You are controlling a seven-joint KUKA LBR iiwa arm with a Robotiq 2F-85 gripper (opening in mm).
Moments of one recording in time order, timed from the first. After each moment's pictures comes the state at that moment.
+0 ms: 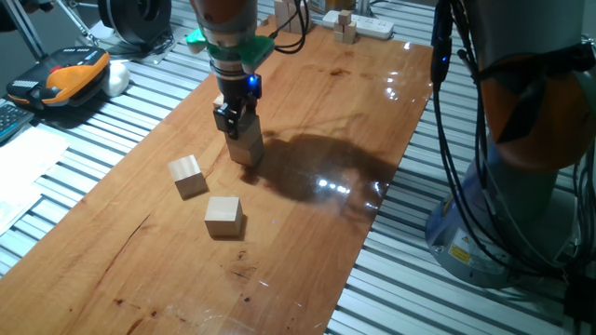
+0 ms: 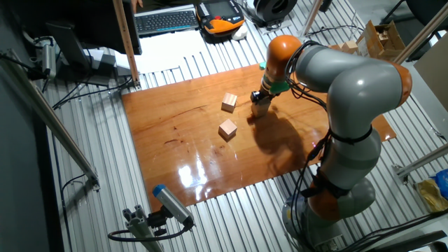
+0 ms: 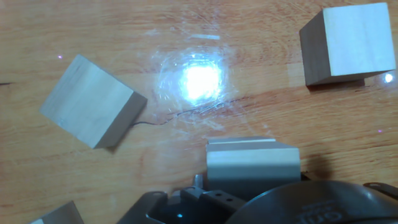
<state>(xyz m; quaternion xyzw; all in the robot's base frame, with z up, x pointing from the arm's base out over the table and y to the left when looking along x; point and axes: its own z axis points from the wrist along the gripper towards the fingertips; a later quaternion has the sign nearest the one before) 0.534 0.004 0.111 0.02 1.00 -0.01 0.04</state>
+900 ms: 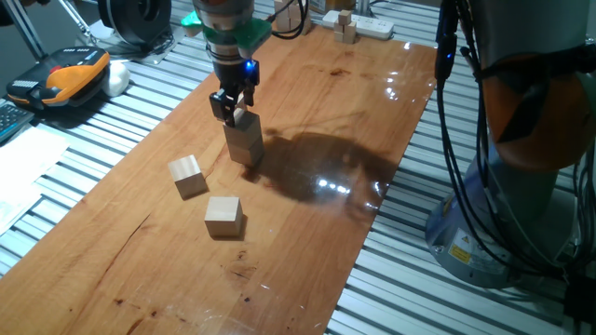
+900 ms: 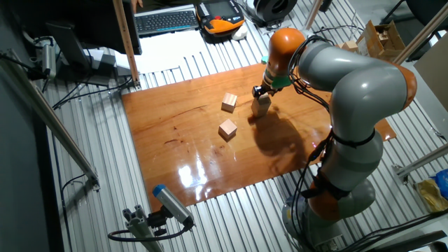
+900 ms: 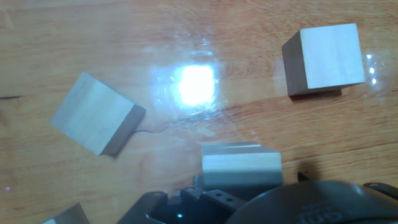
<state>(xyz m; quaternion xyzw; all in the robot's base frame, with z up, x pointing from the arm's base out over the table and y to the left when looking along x) 0.539 0.002 0.141 0.03 1.00 -0.01 0.04</state>
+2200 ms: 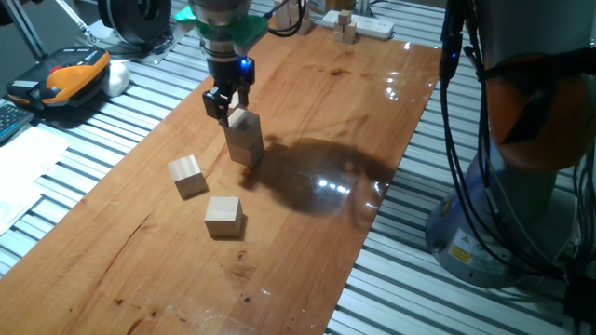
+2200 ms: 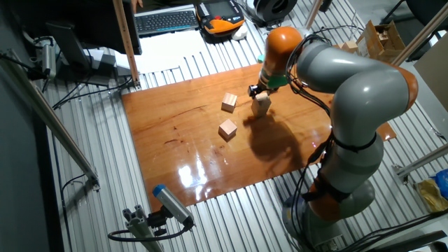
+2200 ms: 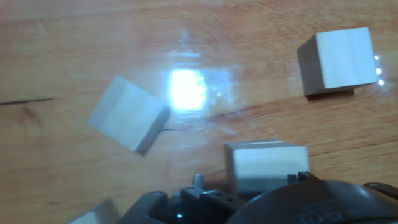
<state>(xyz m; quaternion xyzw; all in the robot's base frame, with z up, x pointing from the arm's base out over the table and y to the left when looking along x) 0.536 0.038 0.162 0.04 1.00 -0.01 0.05</state>
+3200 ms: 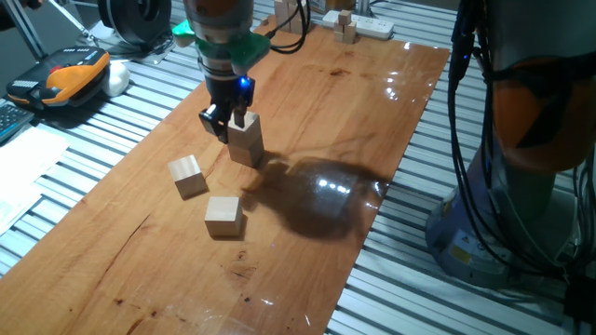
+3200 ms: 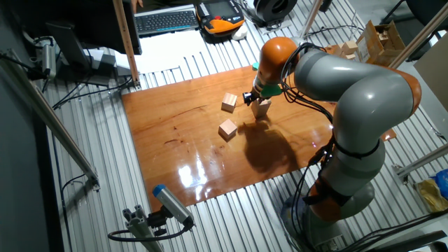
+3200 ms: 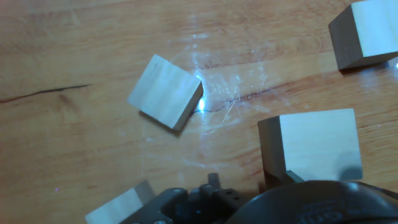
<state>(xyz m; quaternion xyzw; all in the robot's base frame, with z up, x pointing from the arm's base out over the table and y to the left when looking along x) 0.511 0.067 0.154 0.05 1.00 0.01 0.05</state>
